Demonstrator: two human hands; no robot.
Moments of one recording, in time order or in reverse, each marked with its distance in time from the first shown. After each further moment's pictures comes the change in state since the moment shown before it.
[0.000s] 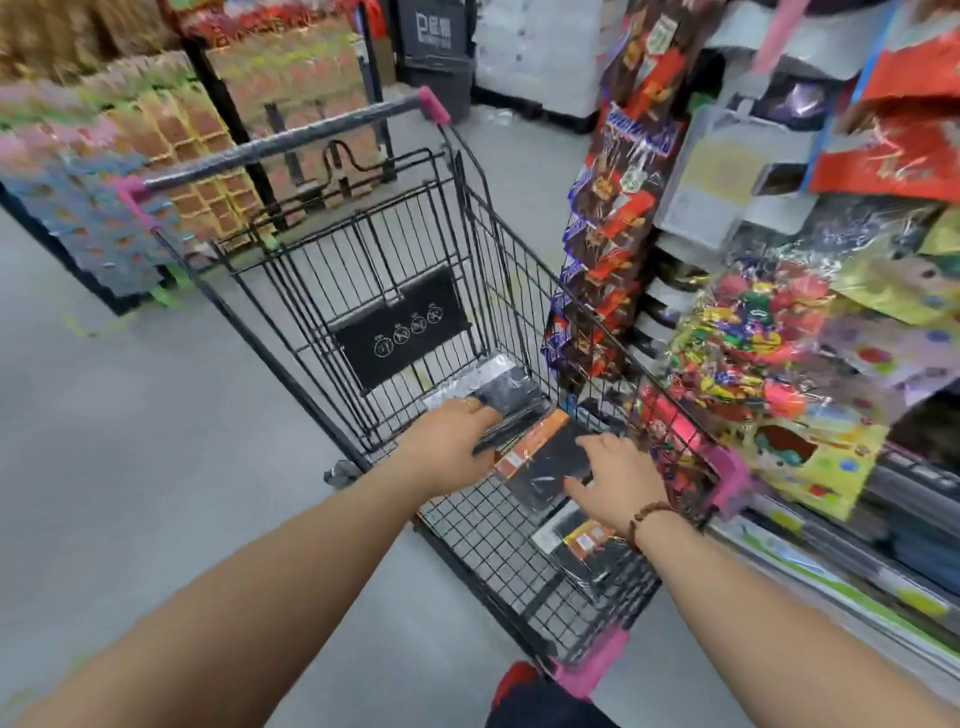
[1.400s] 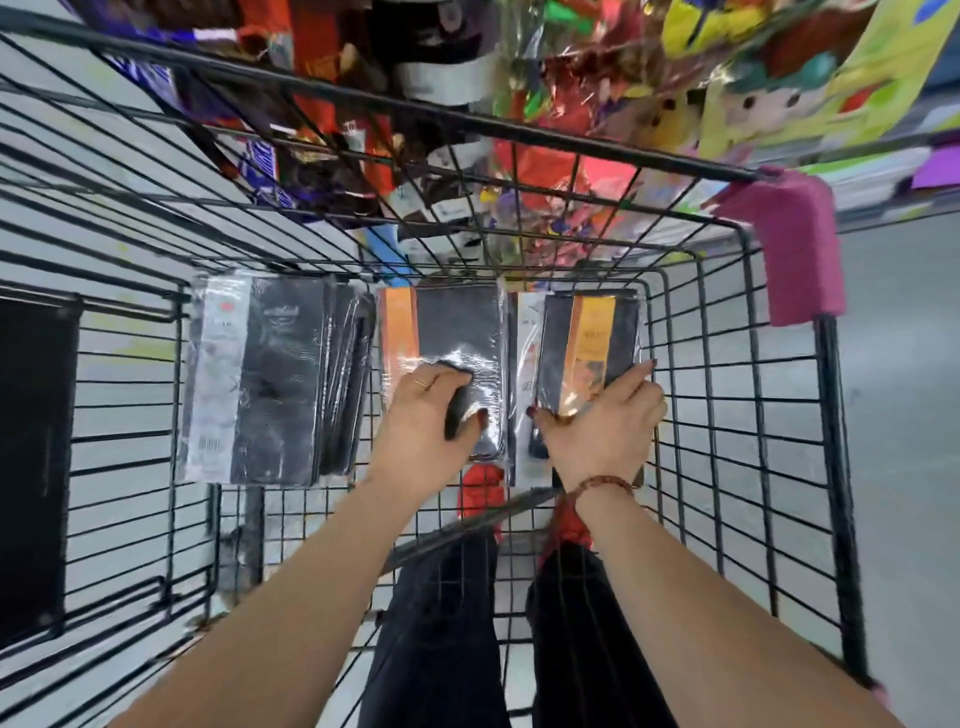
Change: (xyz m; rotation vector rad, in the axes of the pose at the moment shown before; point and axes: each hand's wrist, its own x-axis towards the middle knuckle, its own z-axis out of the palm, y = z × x) left_hand 0.209 -0.040 0.235 -0.242 -0.473 0.372; right_hand 0.105 0.028 0.228 0.486 0.300 1.434
